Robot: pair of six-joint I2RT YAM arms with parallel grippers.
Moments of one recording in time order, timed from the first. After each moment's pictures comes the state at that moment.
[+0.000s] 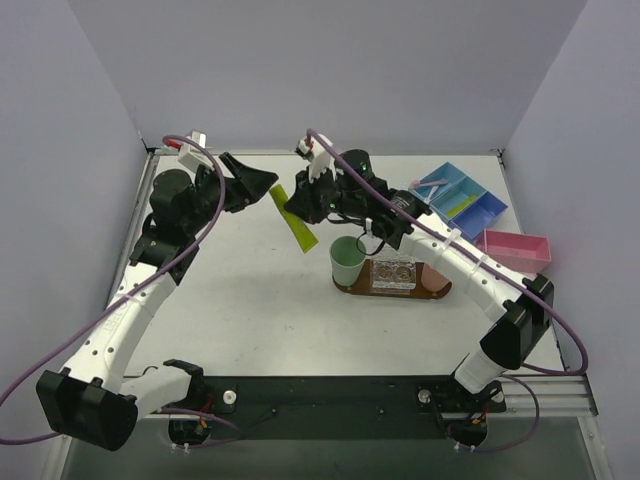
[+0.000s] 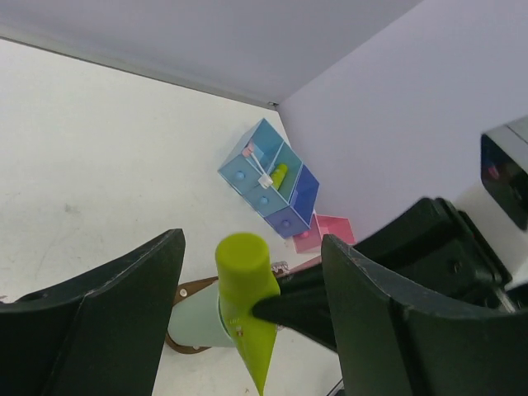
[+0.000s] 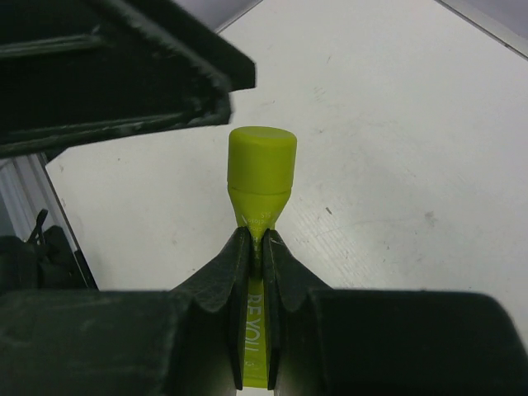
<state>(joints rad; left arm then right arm) -0.31 1.13 1.12 -0.05 0.27 -0.80 0.74 1.62 1.59 -0.31 -0.24 0.16</state>
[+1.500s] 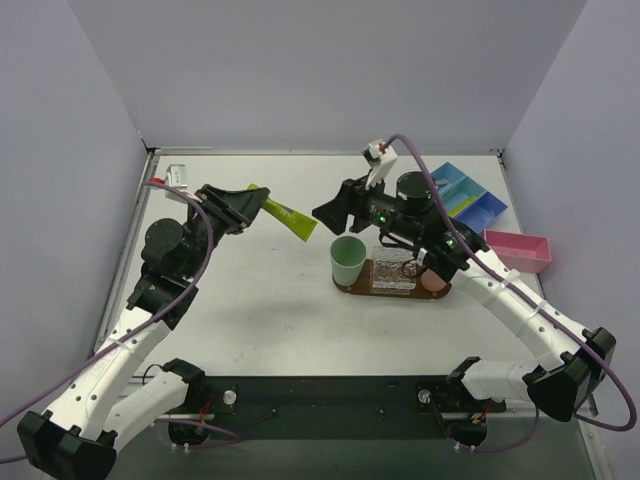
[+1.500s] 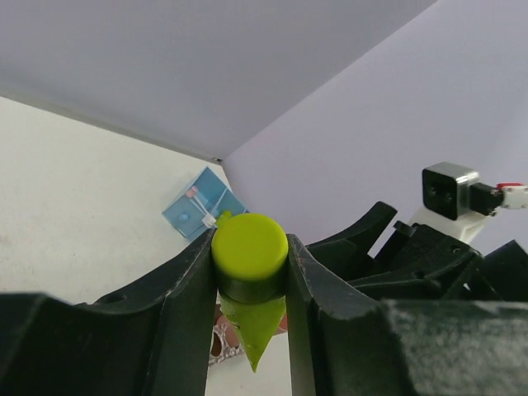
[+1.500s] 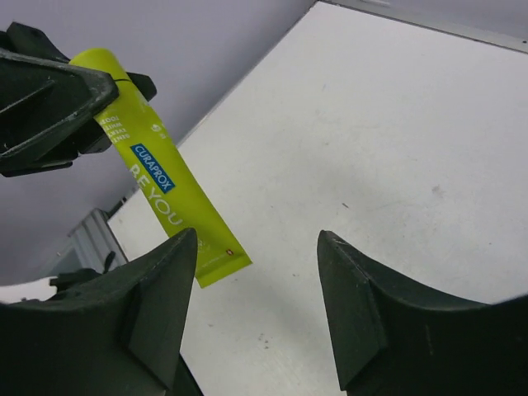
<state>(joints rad) -0.44 0.87 0.84 0.18 0.06 -0.94 0.73 1.28 1.26 -0.19 -0.20 0.31</state>
